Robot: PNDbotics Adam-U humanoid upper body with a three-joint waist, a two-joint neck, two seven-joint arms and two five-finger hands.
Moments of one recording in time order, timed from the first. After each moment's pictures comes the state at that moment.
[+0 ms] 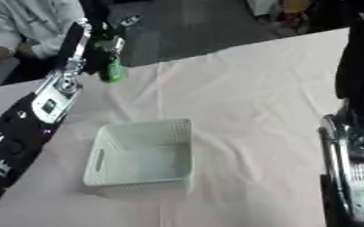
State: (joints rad) left arm -0.78 0.50 -0.19 -1.10 -0.47 -0.24 0.37; right arm -0.59 -0.10 0.14 -1.98 0.20 -0.38 -0.12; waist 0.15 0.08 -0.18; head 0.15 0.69
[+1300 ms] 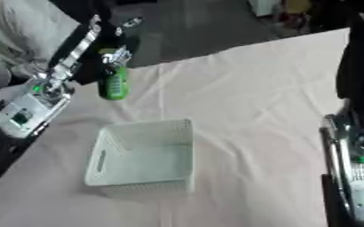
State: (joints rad) left arm -0.62 0.67 -0.36 -1.59 -0.15 -0.15 0.10; right arm -0.59 -0.11 0.15 -1.98 0.20 -0.38 -0.12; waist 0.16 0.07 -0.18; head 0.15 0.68
